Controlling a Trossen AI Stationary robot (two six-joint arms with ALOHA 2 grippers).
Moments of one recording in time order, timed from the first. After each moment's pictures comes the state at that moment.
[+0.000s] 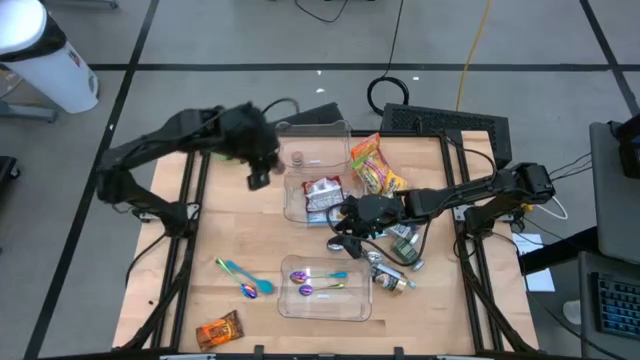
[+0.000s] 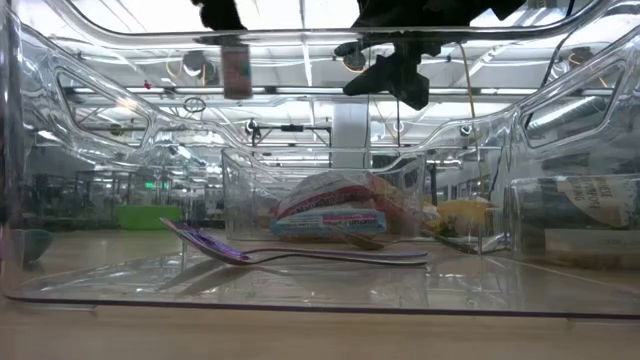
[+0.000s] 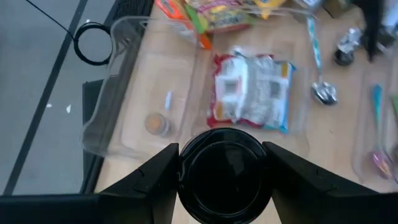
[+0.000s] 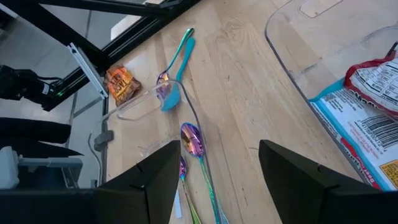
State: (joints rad) left arm 0.32 1.44 1.72 -1.21 -0.05 0.14; right arm 0.12 1.49 1.02 -0.09 -0.06 0.63
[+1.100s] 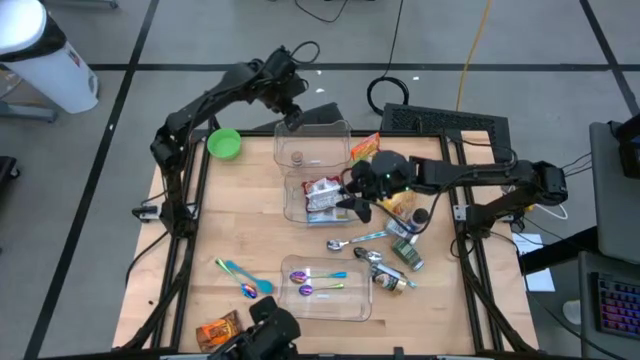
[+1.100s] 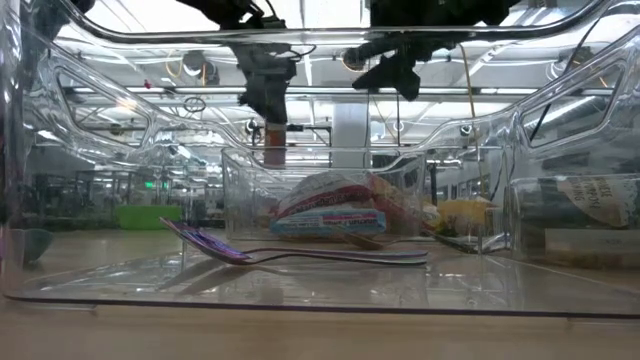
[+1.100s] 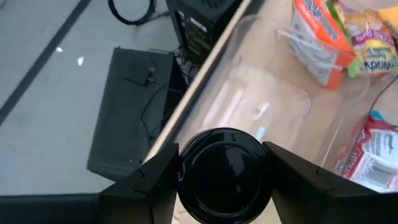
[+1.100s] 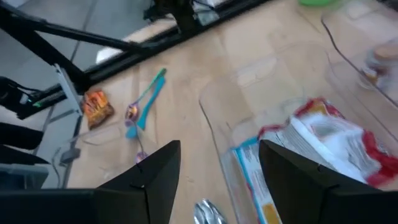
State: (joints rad) left arm 0.73 1.92 1.99 -1.08 0.08 0.19; right arm -0.15 1.36 1.02 -0.18 -0.21 0.35
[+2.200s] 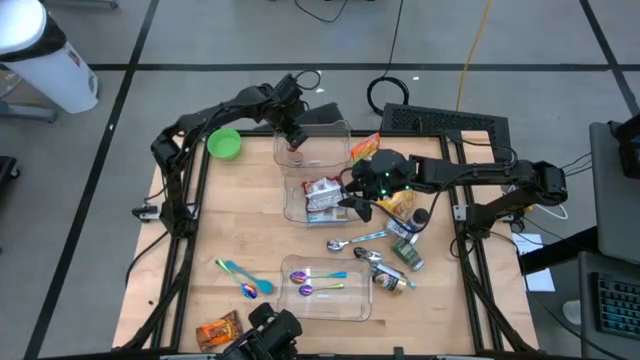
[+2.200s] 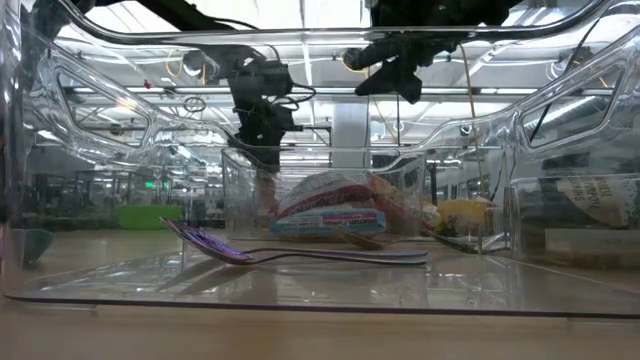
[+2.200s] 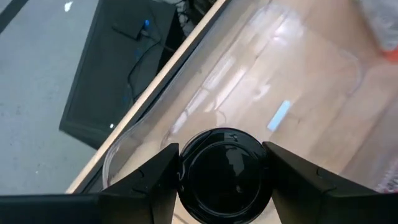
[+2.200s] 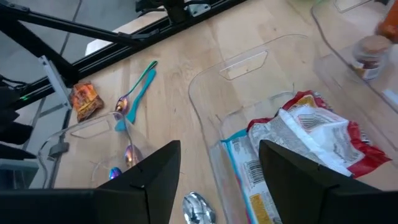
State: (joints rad) left arm 0.73 1.92 1.64 -0.84 0.05 0.05; right arm -0.16 1.36 1.02 -0.20 -0.18 0.33
